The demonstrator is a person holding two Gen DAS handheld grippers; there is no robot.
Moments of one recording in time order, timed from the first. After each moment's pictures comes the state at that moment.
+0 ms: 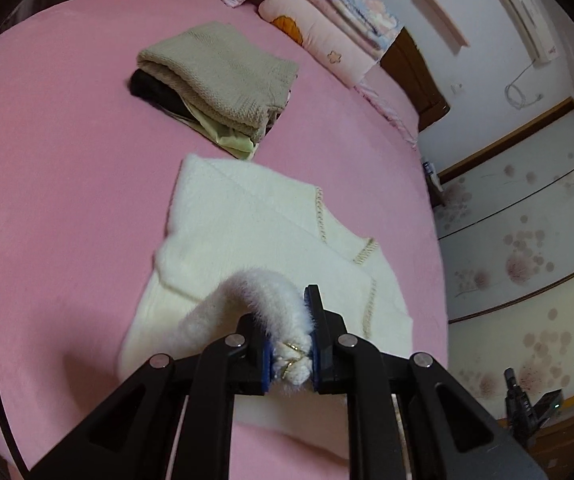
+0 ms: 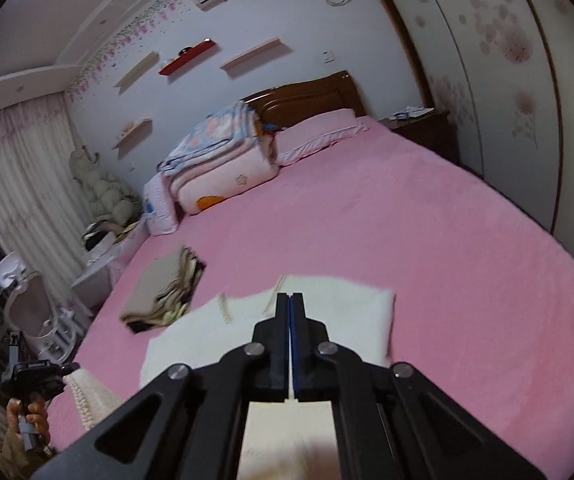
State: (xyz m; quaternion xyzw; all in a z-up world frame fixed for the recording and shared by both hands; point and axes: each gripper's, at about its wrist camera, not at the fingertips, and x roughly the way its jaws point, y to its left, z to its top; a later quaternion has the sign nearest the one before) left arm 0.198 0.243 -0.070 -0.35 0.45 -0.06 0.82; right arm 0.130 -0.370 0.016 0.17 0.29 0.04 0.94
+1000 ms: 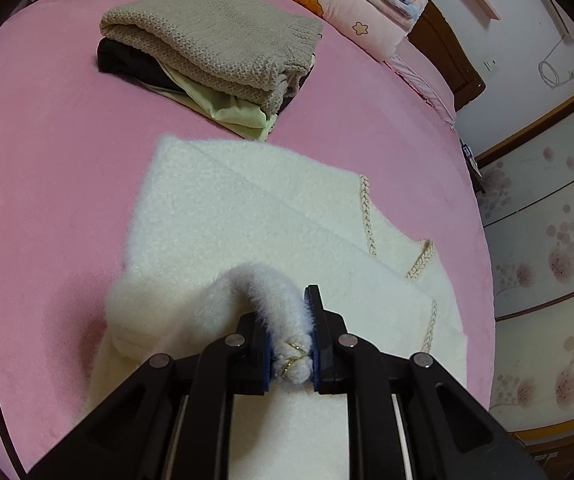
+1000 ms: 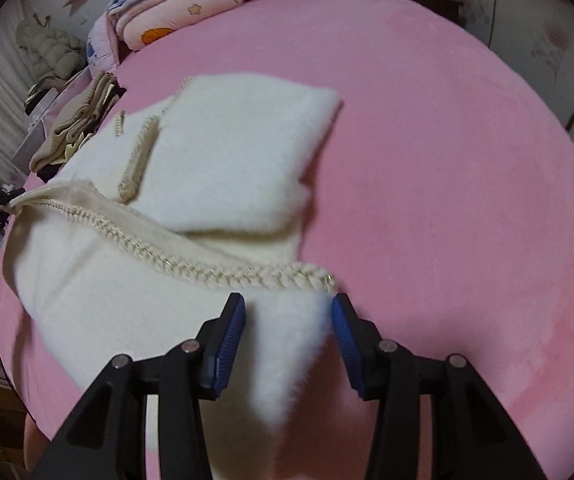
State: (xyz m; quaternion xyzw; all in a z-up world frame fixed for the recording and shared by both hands) left arm 0.280 0.209 -0.153 -0.31 0.49 -0.02 0.82; right arm 0.144 -0.392 -0.189 0.10 0.56 0.05 0.82
